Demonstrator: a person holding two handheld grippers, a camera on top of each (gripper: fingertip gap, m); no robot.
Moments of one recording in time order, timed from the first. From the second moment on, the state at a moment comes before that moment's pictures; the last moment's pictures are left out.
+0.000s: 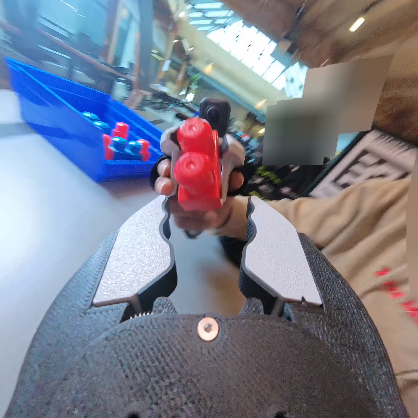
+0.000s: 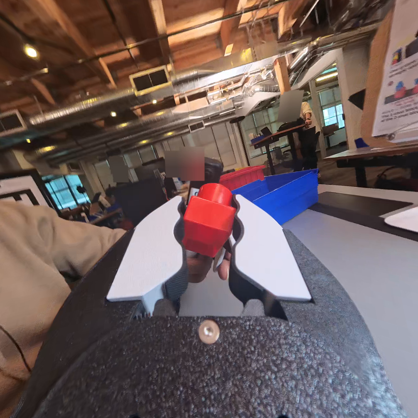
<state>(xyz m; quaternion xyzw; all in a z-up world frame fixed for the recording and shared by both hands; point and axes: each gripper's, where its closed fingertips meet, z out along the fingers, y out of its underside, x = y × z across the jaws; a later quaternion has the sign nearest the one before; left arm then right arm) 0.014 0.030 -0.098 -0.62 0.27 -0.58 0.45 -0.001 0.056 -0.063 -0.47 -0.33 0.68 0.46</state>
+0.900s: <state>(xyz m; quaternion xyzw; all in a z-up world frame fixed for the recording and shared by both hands) 0.006 0.011 -0.169 -0.65 0.53 -0.34 0.43 -0.003 0.011 -0.161 -0.54 -0.62 0.42 0.37</state>
